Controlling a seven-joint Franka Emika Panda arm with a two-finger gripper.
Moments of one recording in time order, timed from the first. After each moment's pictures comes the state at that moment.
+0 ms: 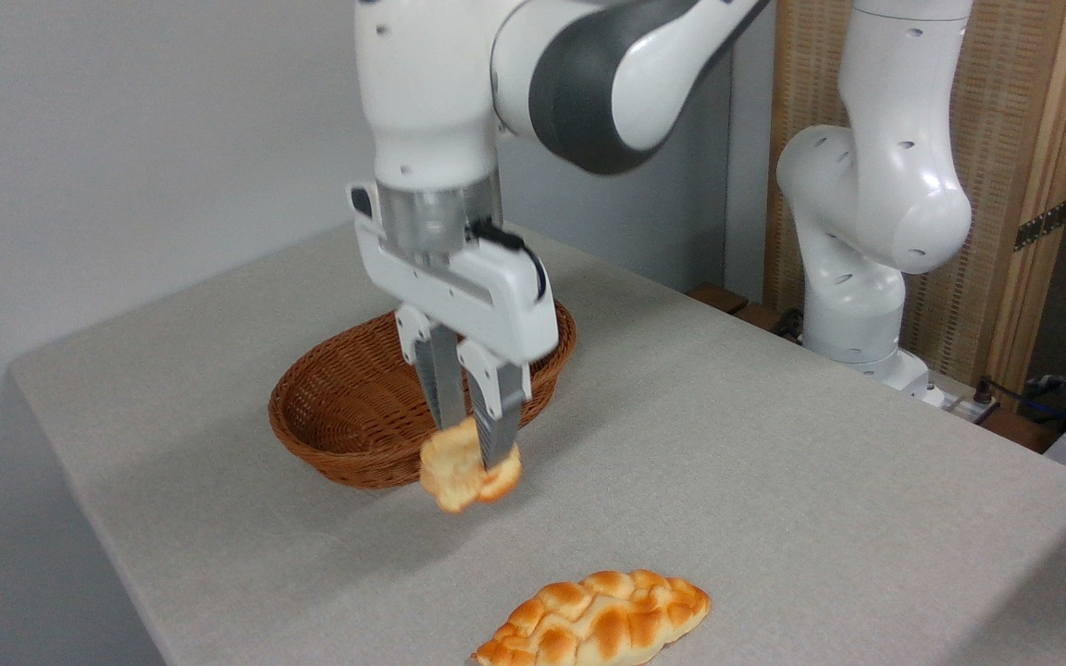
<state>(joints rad) -0.35 -0.13 0.31 -2.09 0.02 2.03 0.66</state>
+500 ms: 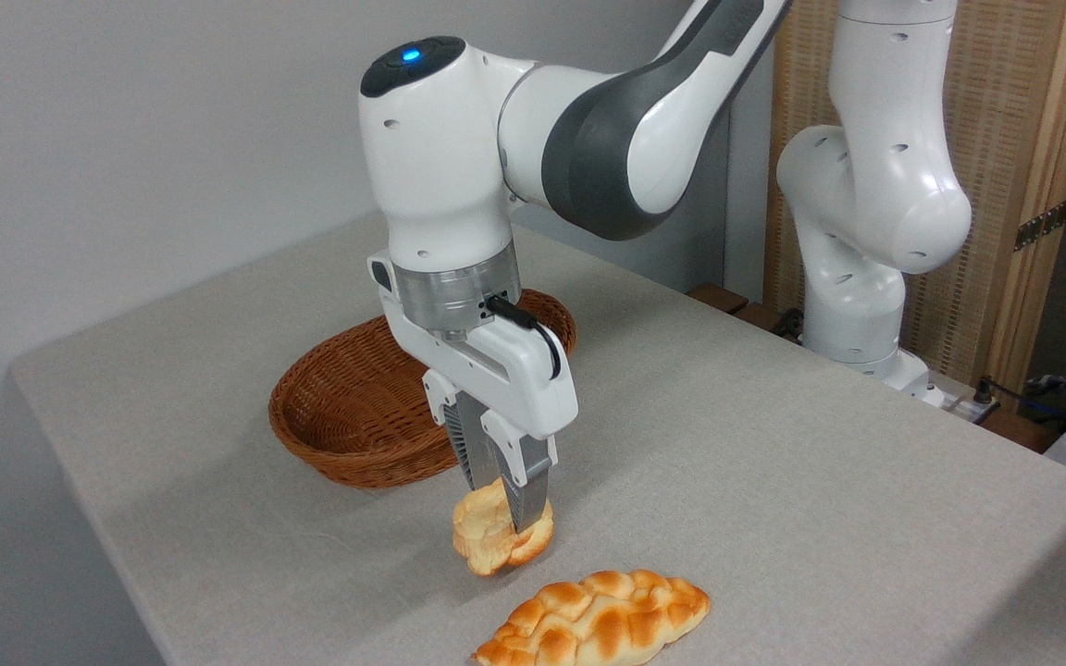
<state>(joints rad) -0.35 -0.04 0.37 -2.09 0.04 2.05 0.77</state>
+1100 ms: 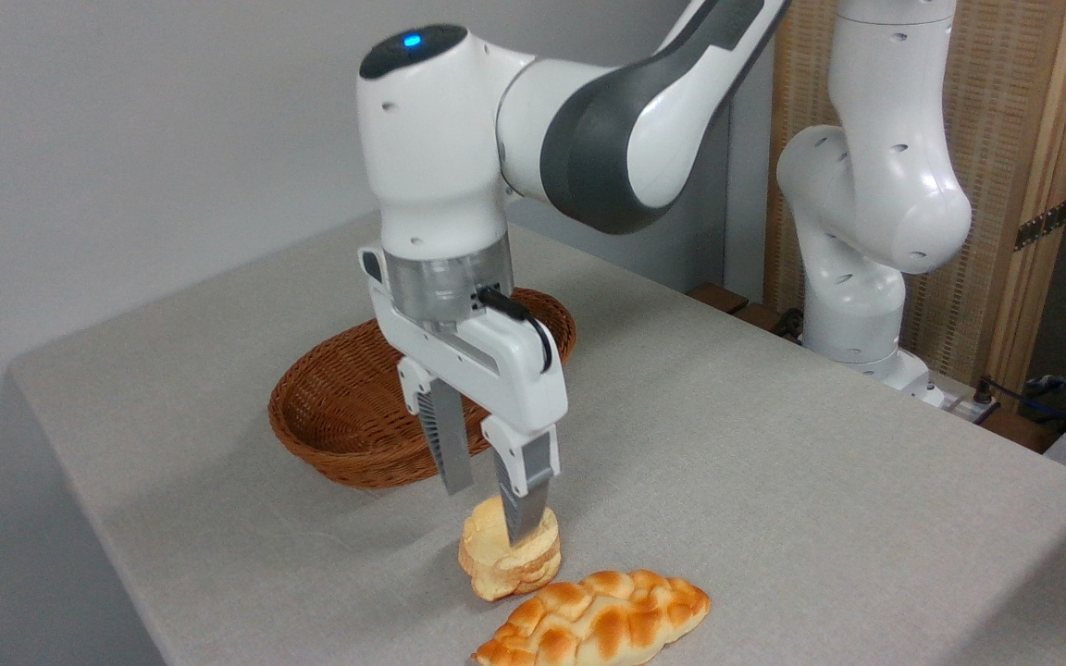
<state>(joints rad) -0.36 -0.04 0.38 -2.06 0.04 2.09 0.77</state>
